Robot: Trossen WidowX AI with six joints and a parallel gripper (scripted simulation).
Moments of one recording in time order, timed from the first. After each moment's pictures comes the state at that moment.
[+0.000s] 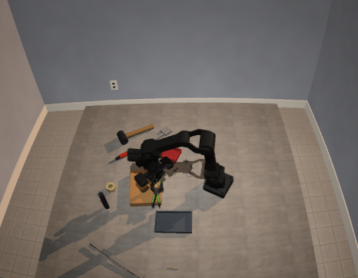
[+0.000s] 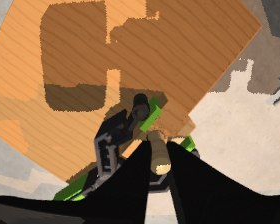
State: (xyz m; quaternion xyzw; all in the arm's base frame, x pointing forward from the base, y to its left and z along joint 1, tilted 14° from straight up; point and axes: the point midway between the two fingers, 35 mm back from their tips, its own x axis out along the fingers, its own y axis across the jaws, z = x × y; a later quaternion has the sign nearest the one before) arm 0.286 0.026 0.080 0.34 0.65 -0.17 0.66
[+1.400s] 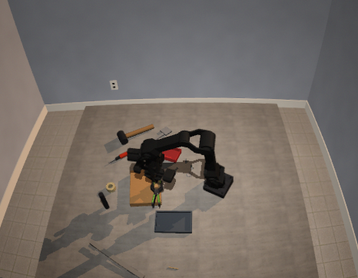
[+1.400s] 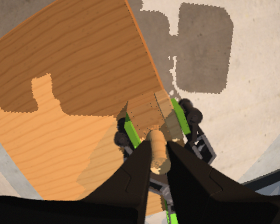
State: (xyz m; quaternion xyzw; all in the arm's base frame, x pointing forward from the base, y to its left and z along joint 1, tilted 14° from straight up) arm 0.286 0.025 0.082 0.62 0.48 -0.48 0.39
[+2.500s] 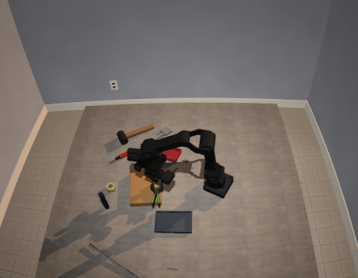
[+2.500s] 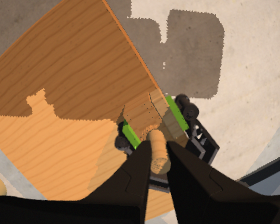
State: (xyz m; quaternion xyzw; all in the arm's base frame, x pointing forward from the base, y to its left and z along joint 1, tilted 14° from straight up) arm 0.286 0.025 0.082 0.65 0.44 -0.51 0.35
